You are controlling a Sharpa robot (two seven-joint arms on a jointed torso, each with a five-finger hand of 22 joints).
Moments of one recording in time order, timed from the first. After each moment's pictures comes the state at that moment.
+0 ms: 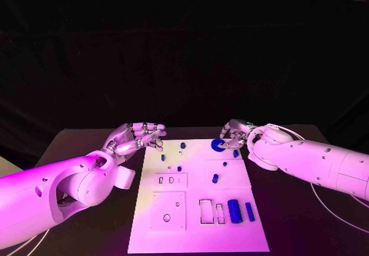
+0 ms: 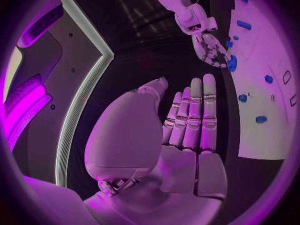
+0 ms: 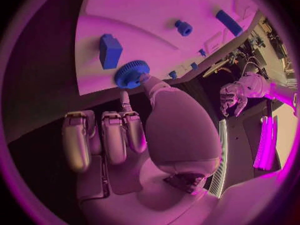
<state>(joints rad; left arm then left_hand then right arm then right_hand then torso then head) 1.20 -0.98 0.00 1.68 -0.11 -0.26 0.44 1.48 -0.17 0.34 0.24 0.18 0.85 0.22 0.22 0.19 1.07 0.16 0.07 0.07 1.01 0.10 0.53 0.55 0.18 0.93 0.18 0.73 0.40 1.34 -0.62 -0.15 1.13 -1.27 -0.30 -0.18 1.34 -0.22 0.31 0.17 0.19 0.84 0.16 0.26 0.42 1.47 0.07 1.53 1.31 1.46 -0.01 1.53 1.31 0.03 1.47 0.10 1.52 1.31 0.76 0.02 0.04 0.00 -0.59</state>
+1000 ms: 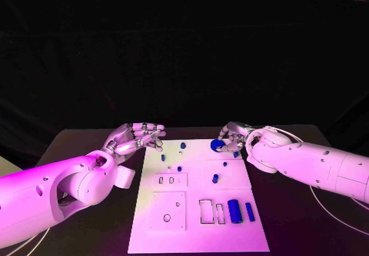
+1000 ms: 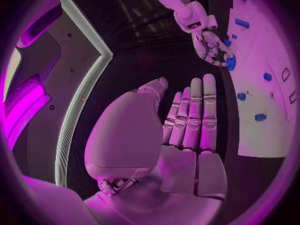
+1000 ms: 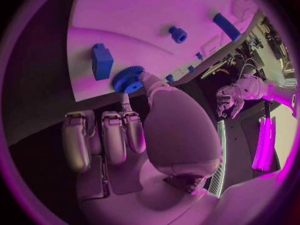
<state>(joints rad) 1.20 -0.97 0.00 1.67 -0.11 -0.26 0.43 1.48 -0.17 0.34 0.24 0.18 0.85 0.22 0.22 0.19 1.07 0.16 0.07 0.07 1.01 0.10 0.53 0.55 0.18 0.93 0.18 0.73 0.40 1.33 -0.61 -0.15 1.15 -1.28 -0.30 -0.18 1.33 -0.22 0.26 0.22 0.21 0.83 0.16 0.26 0.42 1.46 0.07 1.53 1.31 1.47 0.00 1.54 1.31 0.03 1.46 0.10 1.53 1.31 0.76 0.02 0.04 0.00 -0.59</state>
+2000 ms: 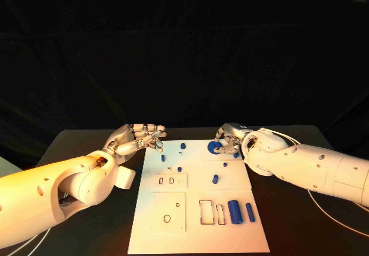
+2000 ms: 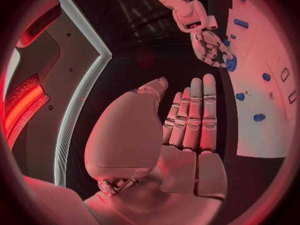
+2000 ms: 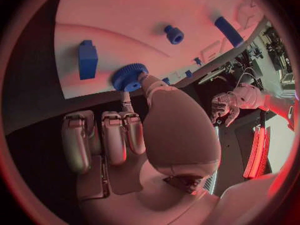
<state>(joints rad) 1.20 -0.97 0.00 1.66 -0.11 -0.25 0.42 1.48 -0.17 0.34 0.24 0.18 0.84 0.21 0.22 0.19 1.06 0.16 0.07 0.07 1.01 0.10 0.53 0.55 0.18 0.92 0.18 0.74 0.41 1.33 -0.61 -0.15 1.18 -1.39 -0.33 -0.19 1.37 -0.17 0.32 0.22 0.16 0.93 0.14 0.27 0.40 1.46 0.07 1.56 1.31 1.47 -0.01 1.55 1.31 0.01 1.46 0.10 1.55 1.31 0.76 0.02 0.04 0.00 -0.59</state>
